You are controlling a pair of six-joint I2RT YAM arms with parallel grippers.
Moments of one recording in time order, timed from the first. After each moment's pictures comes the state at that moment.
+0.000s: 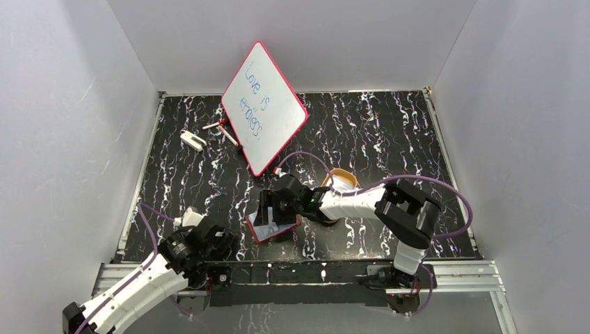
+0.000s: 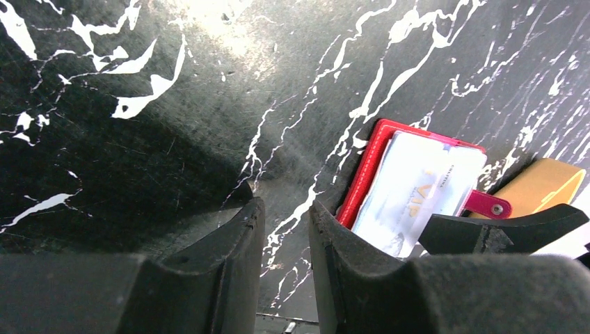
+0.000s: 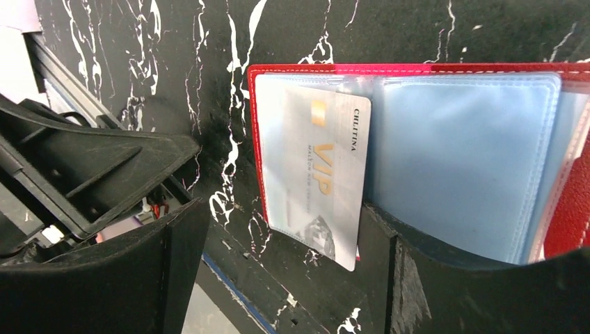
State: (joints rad) left arm -0.78 0.41 0.25 -0.88 -0.34 -1.59; right arm 1.11 1.76 0.95 0.04 -0.18 0.94
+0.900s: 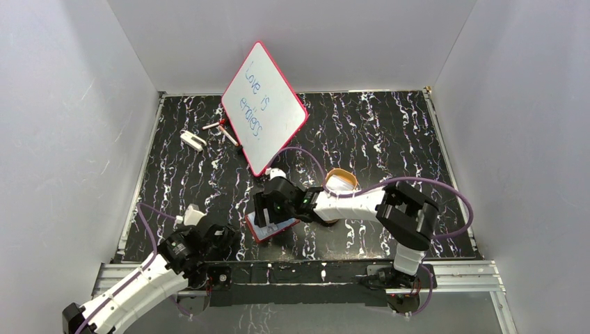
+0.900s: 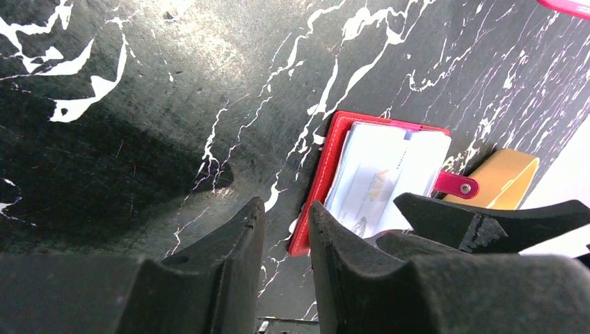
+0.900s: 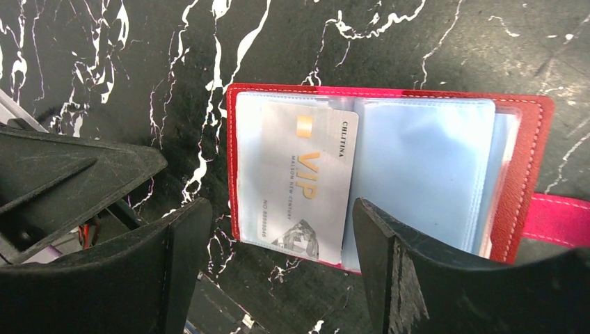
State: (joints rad) left arm -0.78 0.39 0.26 -0.82 -0.35 -1.59; right arm 1.17 1.75 1.05 -0.11 0.04 0.75
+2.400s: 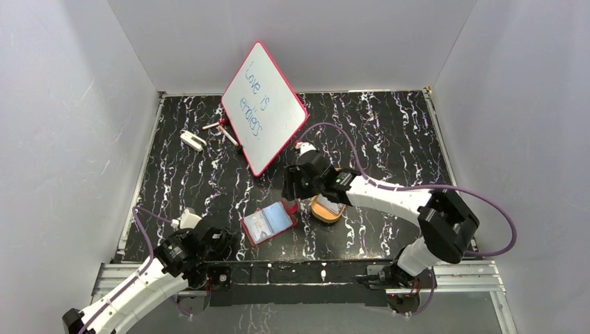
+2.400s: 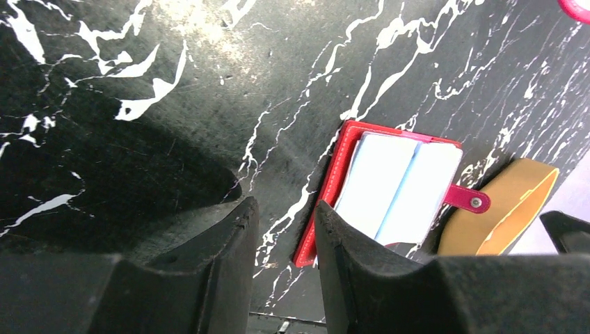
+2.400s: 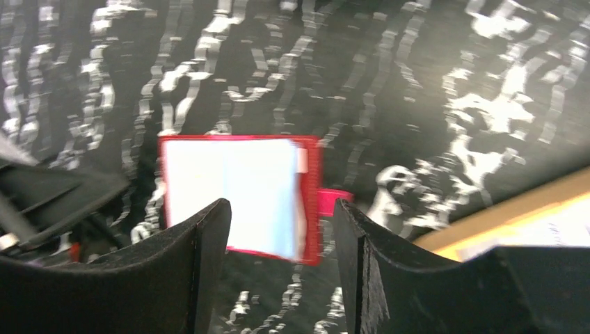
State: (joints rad) left arm -0.78 0.32 0.25 -0.91 -0.36 -1.60; right arm 0.99 1.51 0.99 -0.19 0.01 0.61
